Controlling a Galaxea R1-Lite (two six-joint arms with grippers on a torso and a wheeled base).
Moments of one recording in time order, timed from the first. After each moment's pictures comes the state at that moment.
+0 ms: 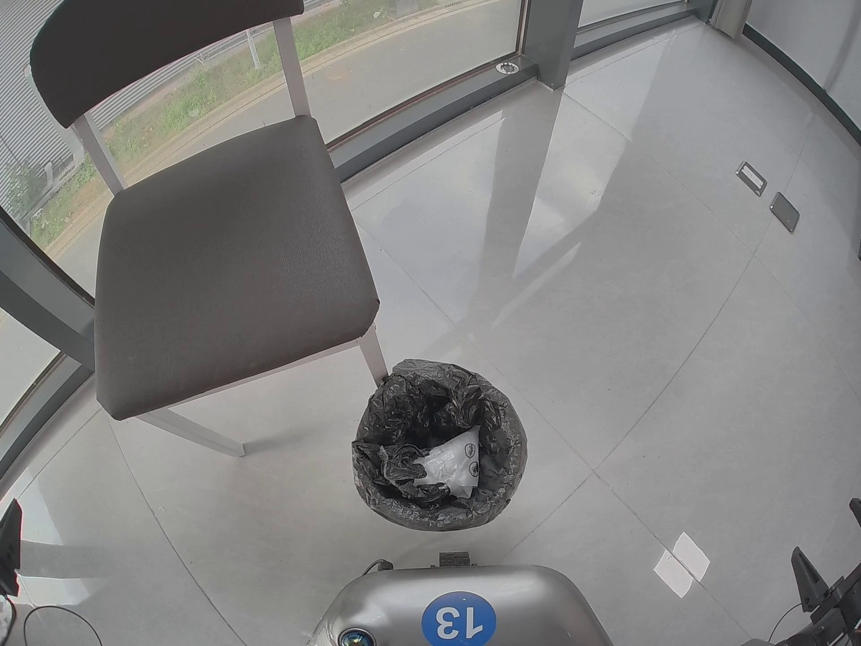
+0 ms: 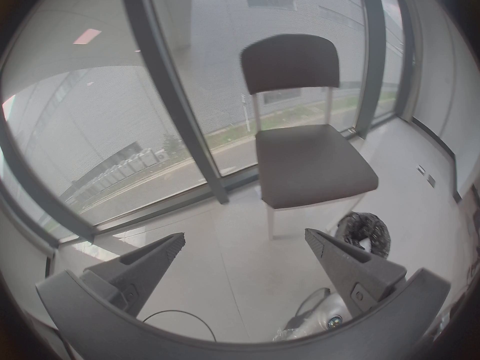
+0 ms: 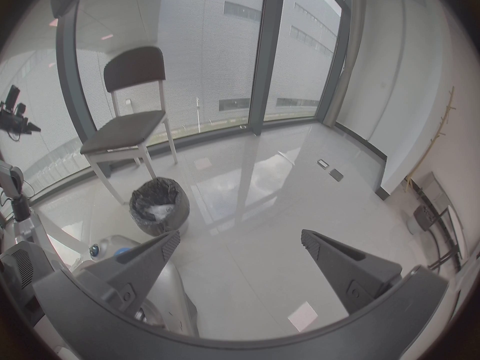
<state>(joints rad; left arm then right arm) -0.20 0.34 -0.53 0.51 0.54 -0.21 -0.03 0.16 -0.15 0.17 0.07 -0.17</state>
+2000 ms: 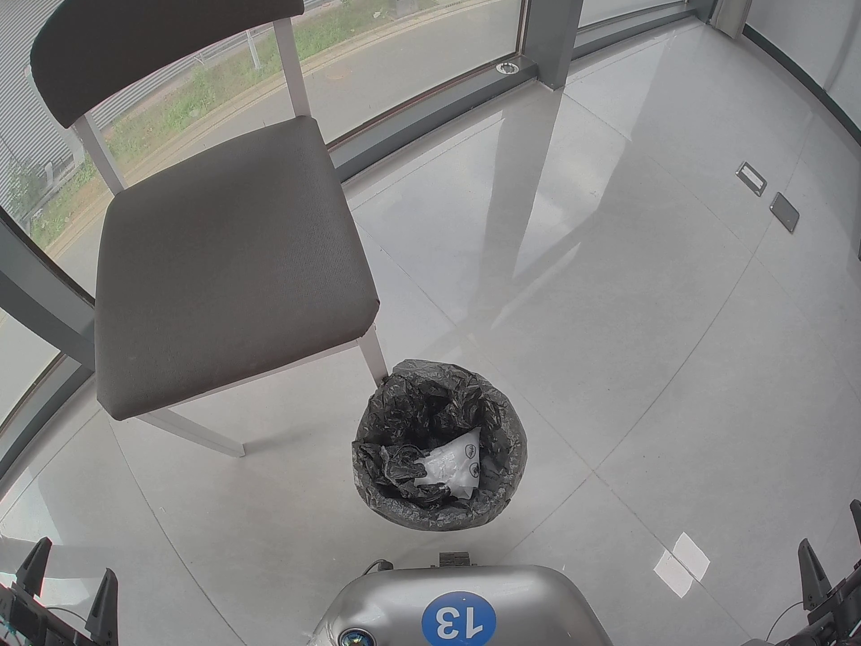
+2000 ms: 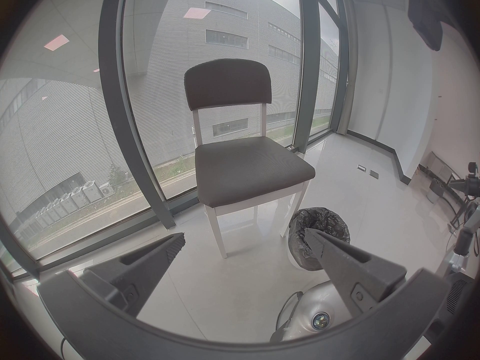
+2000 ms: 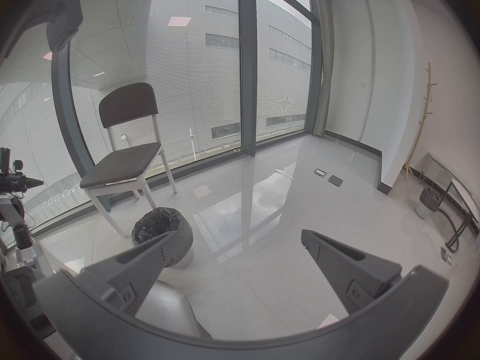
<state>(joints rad) 0.00 0.01 -0.02 0.03 -0.01 0.01 0.00 0.01 -0.02 0.00 0.04 -0.02</state>
